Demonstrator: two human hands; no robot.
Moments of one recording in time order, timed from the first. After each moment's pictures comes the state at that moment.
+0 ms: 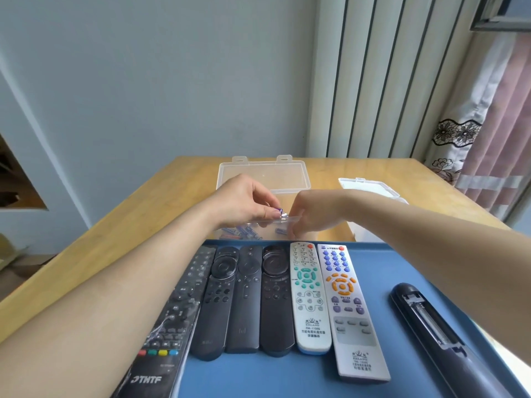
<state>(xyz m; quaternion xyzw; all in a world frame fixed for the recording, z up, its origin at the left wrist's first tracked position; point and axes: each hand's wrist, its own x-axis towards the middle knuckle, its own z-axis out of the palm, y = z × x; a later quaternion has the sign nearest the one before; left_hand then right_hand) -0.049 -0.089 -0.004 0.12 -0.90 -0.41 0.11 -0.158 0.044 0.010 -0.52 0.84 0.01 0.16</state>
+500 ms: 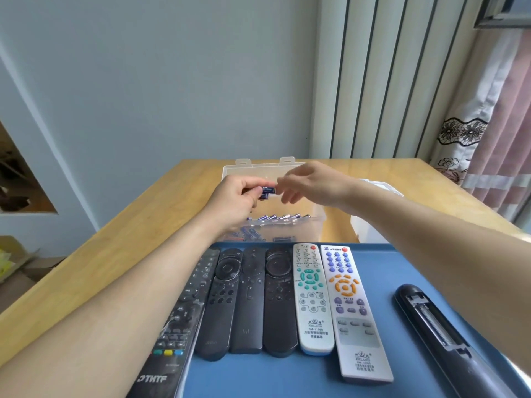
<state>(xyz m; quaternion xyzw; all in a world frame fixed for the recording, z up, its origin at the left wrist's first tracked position) -0.043 -0.089 -0.013 0.15 -0.84 -0.45 0.25 -0.156 0.044 0.025 -0.48 0.79 -0.35 0.15</state>
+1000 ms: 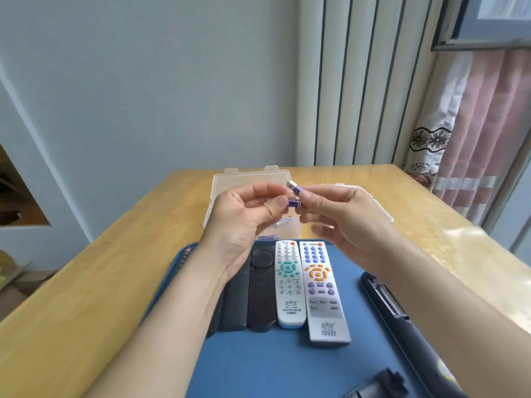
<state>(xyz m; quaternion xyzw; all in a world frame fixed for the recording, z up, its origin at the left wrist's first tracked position) 0.009 0.011 0.017 0.06 -0.61 -0.73 0.30 -0.094 0.143 0.019 -0.32 0.57 -0.70 0.28</state>
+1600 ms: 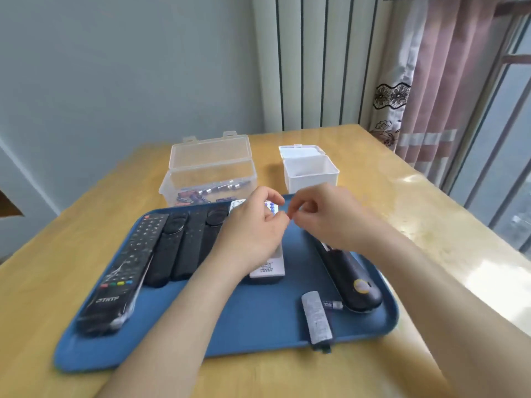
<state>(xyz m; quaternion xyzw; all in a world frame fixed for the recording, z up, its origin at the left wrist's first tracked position) 0.004 0.103 -0.023 0.18 -0.89 -0.36 0.19 -0.085 0.220 -0.012 -0.40 0.85 -0.33 0.04</state>
